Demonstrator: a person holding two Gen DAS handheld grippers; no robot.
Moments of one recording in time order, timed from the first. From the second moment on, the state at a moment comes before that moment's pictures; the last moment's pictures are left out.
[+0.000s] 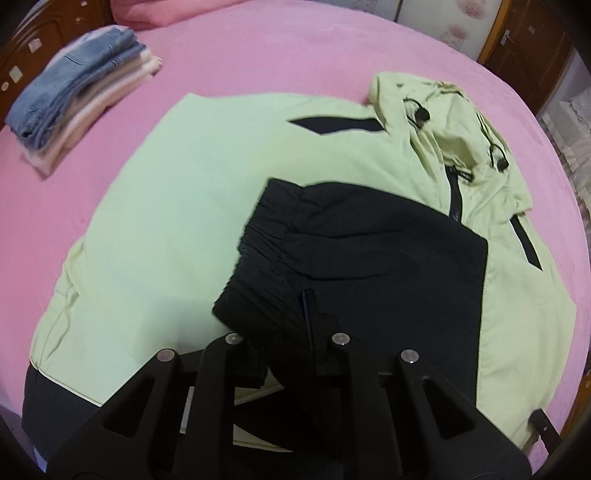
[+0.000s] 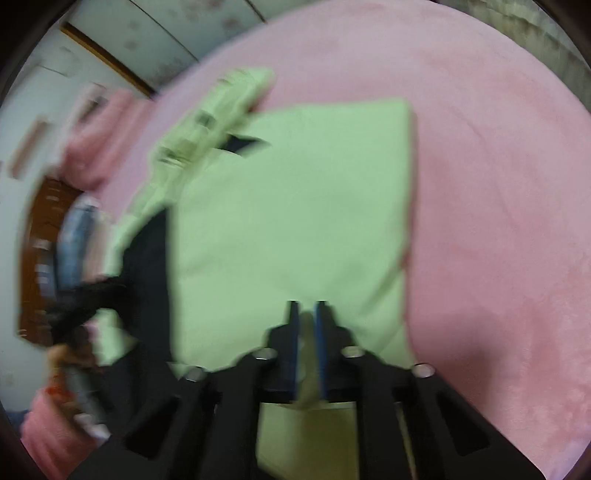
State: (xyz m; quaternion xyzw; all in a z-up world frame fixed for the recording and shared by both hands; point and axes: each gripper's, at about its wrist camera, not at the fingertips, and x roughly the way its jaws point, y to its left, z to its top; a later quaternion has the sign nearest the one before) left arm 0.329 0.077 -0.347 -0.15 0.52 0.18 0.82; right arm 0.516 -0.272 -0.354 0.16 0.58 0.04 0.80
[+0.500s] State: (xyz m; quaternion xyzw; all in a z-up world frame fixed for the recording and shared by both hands) left arm 0.280 0.036 -0.247 -0.02 0.37 0.21 0.91; right arm 0.512 -0.264 -0.319 0.22 0.53 0.11 0.81
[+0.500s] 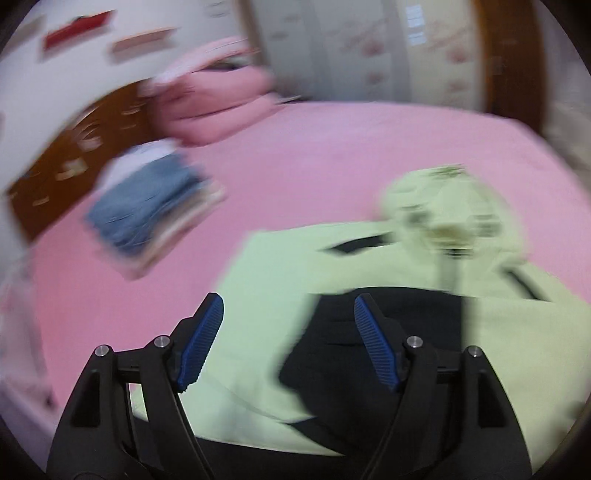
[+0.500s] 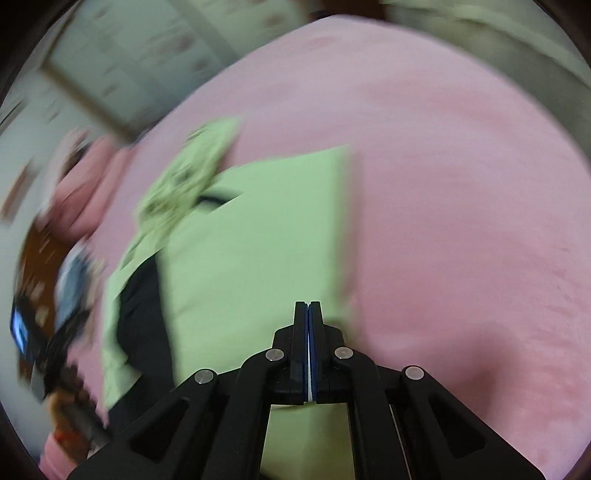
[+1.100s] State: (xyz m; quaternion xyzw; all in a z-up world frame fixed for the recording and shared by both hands) left arm 0.312 0.047 -0.359 -0.09 0.62 0.14 0.77; right arm 0.492 -0.303 -0.372 0.28 0.59 0.00 0.76
